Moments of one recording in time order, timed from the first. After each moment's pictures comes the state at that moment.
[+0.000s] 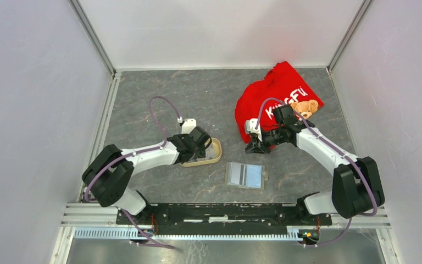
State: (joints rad) left arm -0.79 1.50 0.79 -0.38 -0.49 -0.76; right arm 0.32 1.38 0.86 -0.58 -0.97 -1.01
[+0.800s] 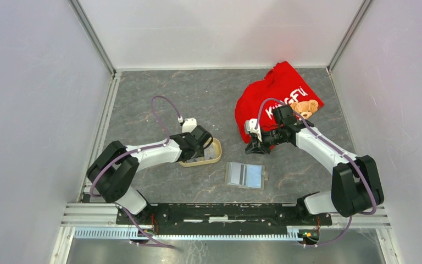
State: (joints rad) left arm -0.78 1.56 0.82 -0.38 -0.50 -0.79; right arm 0.32 1.39 0.86 -0.58 -0.97 -1.02
